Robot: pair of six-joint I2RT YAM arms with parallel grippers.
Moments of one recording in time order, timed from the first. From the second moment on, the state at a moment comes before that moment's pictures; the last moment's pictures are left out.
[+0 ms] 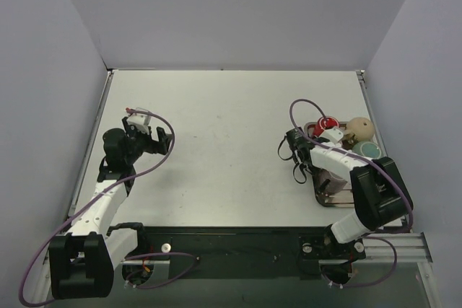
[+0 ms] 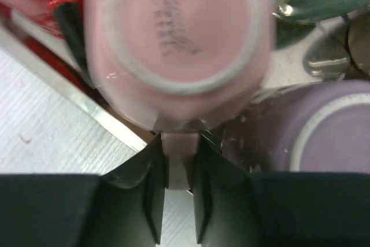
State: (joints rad) left arm 0.02 1.01 0.49 0.27 0.40 0.01; right arm 0.40 1.52 0.75 -0.53 0.87 1.10
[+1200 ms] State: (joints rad) left arm -0.09 1.02 0.94 0.18 1.03 -0.84; right arm 1.06 1.18 1.08 0.03 0.25 0.62
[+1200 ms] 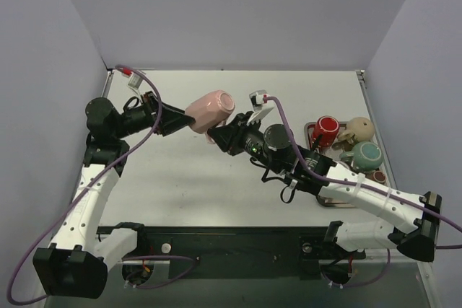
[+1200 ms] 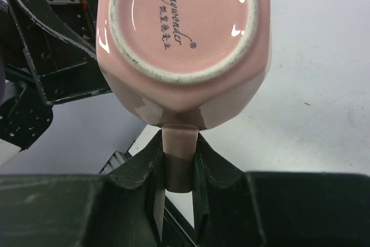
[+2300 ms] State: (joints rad) left arm -0.13 1.50 1.11 -0.74 0.07 0.38; right arm 0.45 1.29 0.91 -0.59 0.98 0.84
